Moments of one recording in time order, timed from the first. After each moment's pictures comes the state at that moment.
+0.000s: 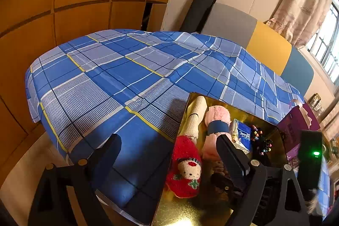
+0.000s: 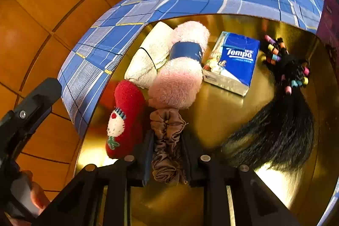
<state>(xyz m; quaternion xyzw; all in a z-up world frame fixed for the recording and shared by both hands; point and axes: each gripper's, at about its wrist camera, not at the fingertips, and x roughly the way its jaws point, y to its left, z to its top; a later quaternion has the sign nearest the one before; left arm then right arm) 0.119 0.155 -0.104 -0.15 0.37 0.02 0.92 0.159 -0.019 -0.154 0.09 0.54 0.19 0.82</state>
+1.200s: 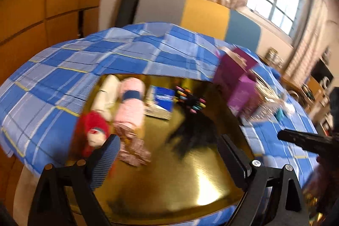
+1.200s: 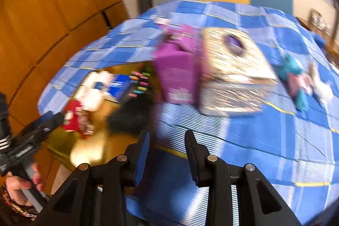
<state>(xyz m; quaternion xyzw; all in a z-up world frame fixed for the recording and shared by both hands) 0.078 0.034 -0.101 -0.05 0.37 -0.17 0.91 0.051 -0.233 -0.084 0.09 0.44 0.06 0.89</state>
